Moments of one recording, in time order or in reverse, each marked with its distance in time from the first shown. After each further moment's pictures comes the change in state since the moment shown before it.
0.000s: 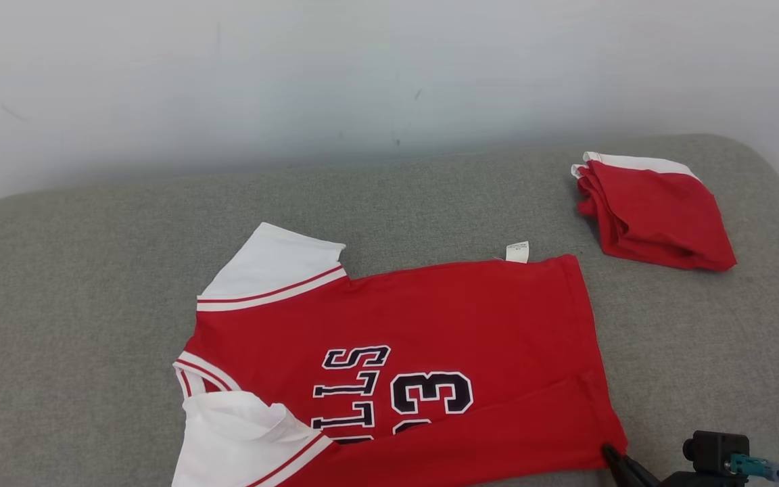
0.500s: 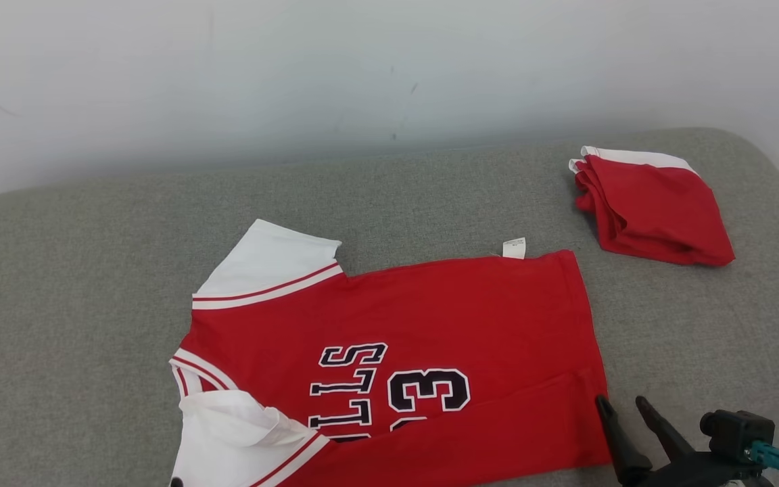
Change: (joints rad) left arm -0.021 0.003 0.011 -0.091 0.005 0.006 -0.054; right arm 0.019 0.042 -0.084 -0.128 -0.104 0.000 -0.089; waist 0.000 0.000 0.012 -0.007
